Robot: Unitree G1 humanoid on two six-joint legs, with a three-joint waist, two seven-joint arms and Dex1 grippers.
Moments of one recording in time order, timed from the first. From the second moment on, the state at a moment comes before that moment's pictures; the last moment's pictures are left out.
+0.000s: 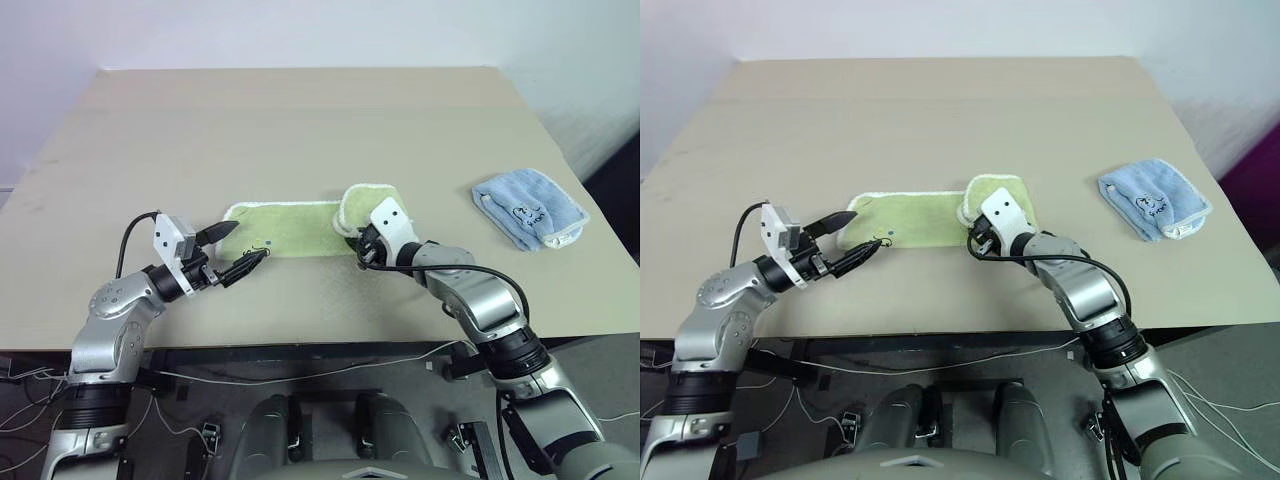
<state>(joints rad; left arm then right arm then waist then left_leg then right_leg) -0.19 0.52 0.17 -0.03 -0.49 0.21 -0.92 -0.51 -0.43 0.27 -0.08 0.24 0.65 0.44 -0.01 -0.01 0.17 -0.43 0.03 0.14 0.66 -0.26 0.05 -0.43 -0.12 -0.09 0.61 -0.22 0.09</state>
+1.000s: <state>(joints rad) 0.06 0.26 0.22 -0.39 -0.75 0.59 -0.37 -0.64 -0.32 0.15 0.52 0.12 0.15 0.63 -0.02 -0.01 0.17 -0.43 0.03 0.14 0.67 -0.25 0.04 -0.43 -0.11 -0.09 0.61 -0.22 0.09</state>
